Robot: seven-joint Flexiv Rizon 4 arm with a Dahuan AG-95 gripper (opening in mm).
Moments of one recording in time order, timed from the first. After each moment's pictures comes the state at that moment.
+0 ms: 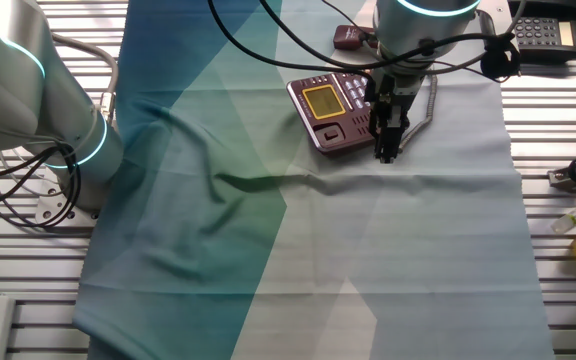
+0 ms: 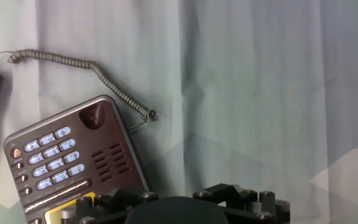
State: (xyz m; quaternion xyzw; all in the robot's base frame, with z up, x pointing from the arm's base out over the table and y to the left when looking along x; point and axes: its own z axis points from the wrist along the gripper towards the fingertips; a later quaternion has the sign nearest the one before) arm 0.500 0.000 0.170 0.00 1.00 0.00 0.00
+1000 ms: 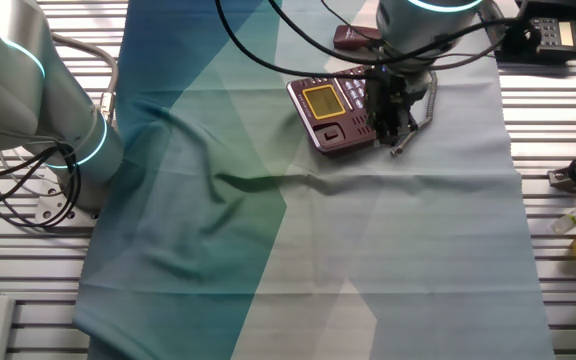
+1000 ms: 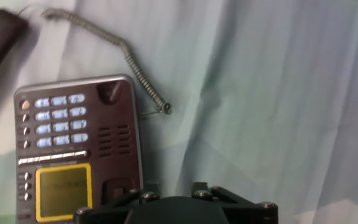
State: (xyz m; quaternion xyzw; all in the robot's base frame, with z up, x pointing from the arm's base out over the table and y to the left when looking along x) arm 0.500 0.000 0.172 -0.17 0.99 -0.01 -0.01
